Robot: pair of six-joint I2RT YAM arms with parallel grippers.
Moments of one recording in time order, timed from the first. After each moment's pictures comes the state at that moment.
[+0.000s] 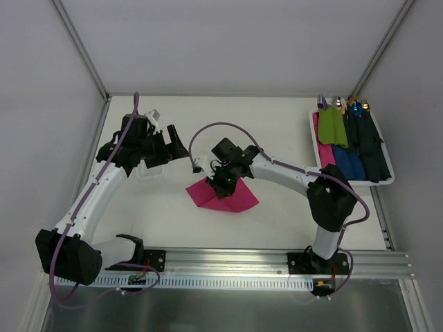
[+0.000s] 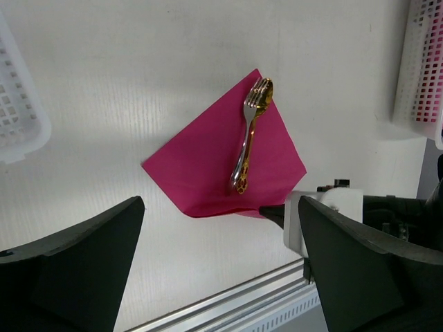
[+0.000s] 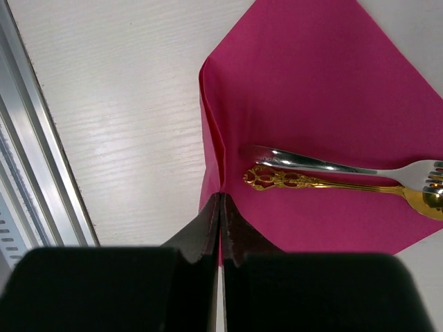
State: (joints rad) left arm -0.24 1.18 1.11 -0.70 0.28 -0.53; right arm 0.90 1.80 1.35 -0.69 -0.40 -0.36
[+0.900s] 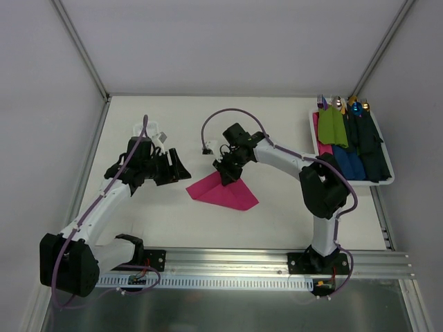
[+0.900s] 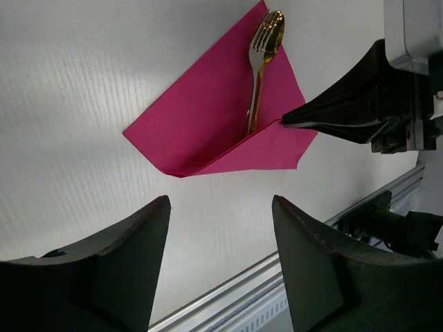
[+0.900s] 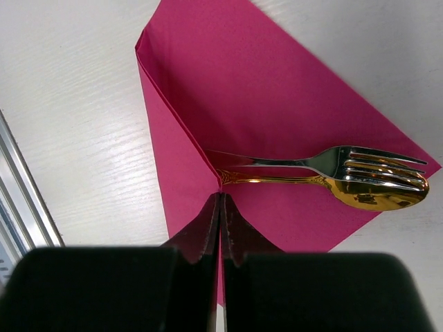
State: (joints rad) left arm -0.24 1.09 0.78 -0.49 0.42 -0.54; right arm 0.73 1.92 1.45 -0.71 -0.50 -0.39
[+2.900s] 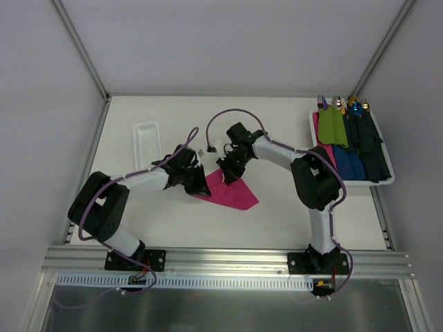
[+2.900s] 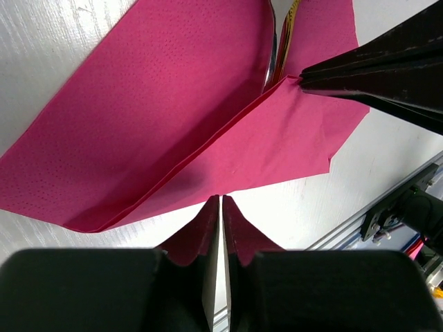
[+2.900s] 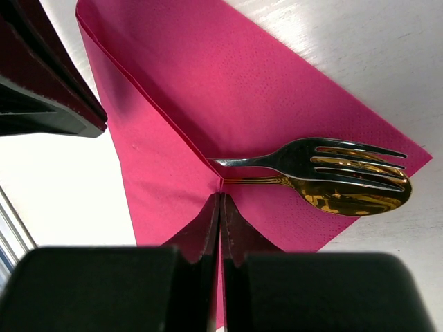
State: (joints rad) left arm -0.54 1.55 0.78 -0.22 0.38 -0.67; right arm 0.66 2.04 1.49 -0.71 -0.51 -0.39
